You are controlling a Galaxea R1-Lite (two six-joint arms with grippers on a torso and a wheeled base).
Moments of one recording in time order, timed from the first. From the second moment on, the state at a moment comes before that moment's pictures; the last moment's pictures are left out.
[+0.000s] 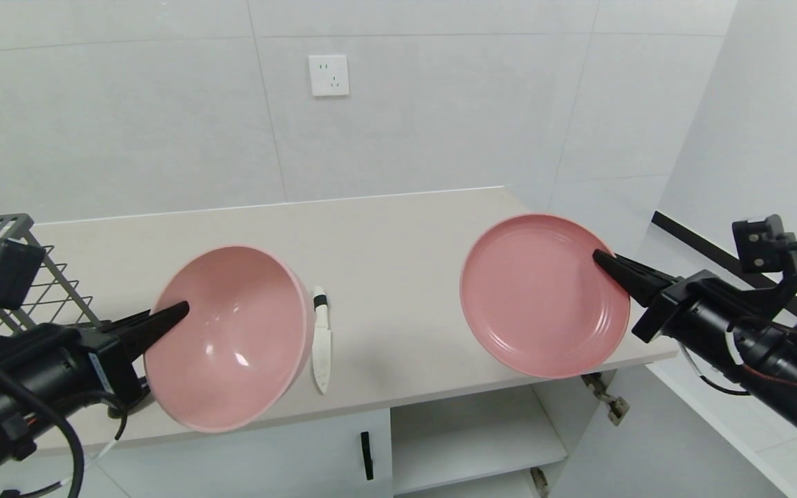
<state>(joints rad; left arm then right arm) -0.29 1.15 -0.31 -0.67 -0.10 -0.19 0.31 1.72 -0.23 -1.57 0.22 0.18</state>
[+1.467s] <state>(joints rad) -0.40 1.37 -0.07 -1.29 -0.05 0.07 0.36 1.66 -0.11 -1.57 0.18 0.02</state>
